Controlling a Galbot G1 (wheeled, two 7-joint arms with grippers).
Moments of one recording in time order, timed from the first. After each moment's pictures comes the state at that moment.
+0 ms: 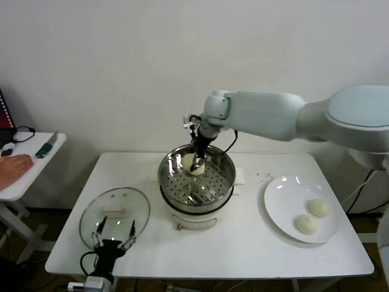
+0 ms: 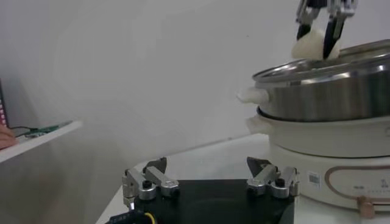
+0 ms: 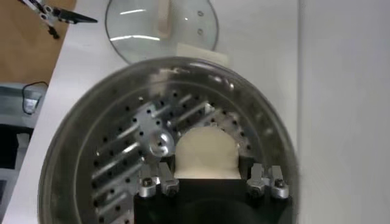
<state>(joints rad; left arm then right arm) 1.67 -1.42 -0.59 -1.95 0.09 -0.09 -0.05 0.72 1.41 -1.68 1.02 1.01 -0.36 -0.86</state>
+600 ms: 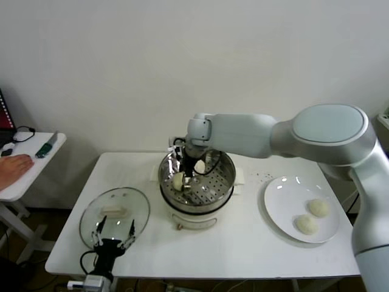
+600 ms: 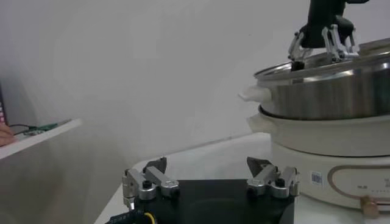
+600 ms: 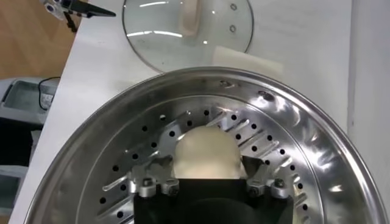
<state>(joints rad) 1.66 -1.41 -0.59 -1.93 0.07 -0.09 -0.05 0.63 1.49 -1.68 0.99 0.97 -0.38 -0.84</state>
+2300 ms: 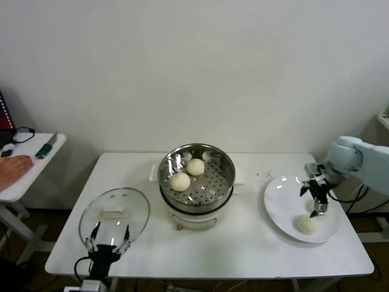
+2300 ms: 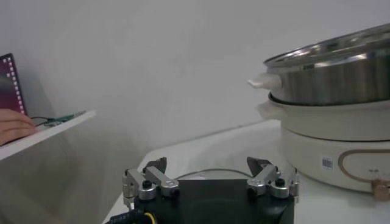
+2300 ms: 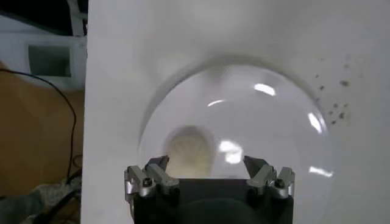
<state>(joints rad) 1.70 -1.45 -0.63 -1.95 0.11 -0.06 -0.05 0.48 0.53 -1.47 1.31 0.23 -0.21 -1.08</state>
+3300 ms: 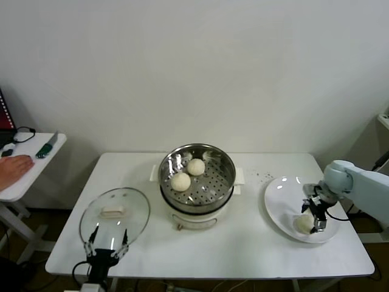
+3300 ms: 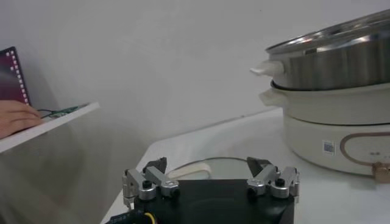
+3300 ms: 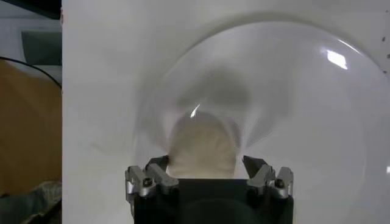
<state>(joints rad) 1.71 -1.46 -0.64 -1.94 0.12 -0.06 -0.06 0.16 0.58 -1.21 1.16 0.09 -0.17 -1.07</state>
